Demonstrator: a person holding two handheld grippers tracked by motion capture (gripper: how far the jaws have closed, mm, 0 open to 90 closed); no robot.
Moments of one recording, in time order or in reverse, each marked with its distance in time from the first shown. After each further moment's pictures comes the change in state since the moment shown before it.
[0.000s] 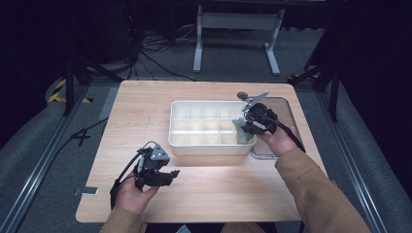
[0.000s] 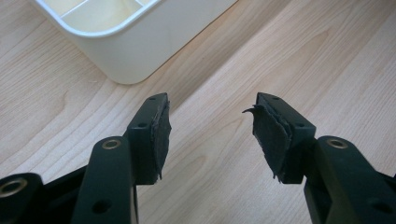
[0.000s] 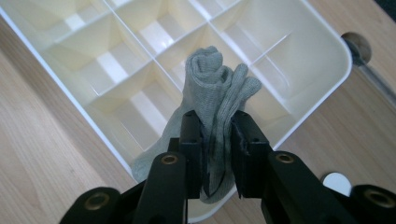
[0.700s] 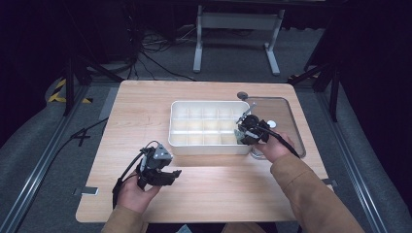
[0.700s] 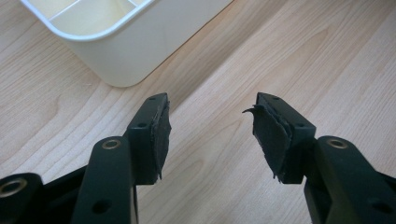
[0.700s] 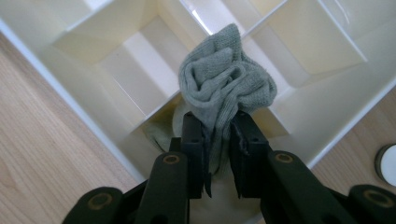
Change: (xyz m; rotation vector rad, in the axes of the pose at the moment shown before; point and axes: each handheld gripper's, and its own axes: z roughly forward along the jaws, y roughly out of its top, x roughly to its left) left arm -0.001 0.003 0.005 0.009 -0.004 0.014; right arm 0.011 -0.014 0.042 0.190 0.031 0.016
